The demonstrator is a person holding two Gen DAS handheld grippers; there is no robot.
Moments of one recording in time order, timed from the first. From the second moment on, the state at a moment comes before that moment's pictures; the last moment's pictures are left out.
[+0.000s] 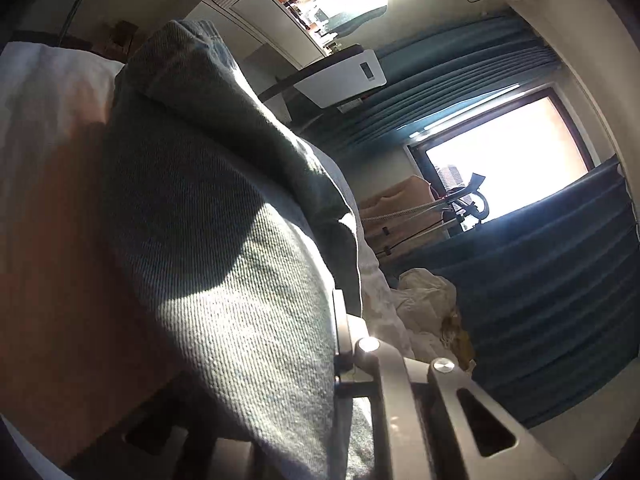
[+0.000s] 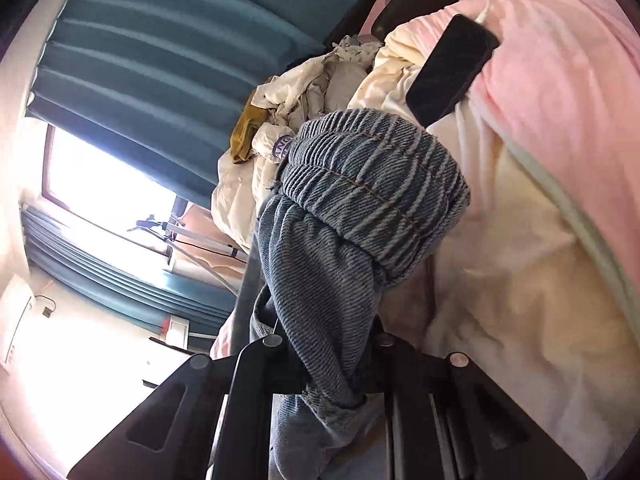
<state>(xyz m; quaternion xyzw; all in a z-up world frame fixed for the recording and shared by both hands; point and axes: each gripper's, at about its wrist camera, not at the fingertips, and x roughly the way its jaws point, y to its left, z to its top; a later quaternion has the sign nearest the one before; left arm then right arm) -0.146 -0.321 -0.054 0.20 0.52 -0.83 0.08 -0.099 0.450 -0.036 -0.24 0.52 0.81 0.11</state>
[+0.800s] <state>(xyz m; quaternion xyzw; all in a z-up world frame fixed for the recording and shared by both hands) -0.028 -0.308 -0.083 0.33 0.55 -0.75 0.16 -0.010 0.467 -0.052 -0.33 0.51 0.76 0.20</state>
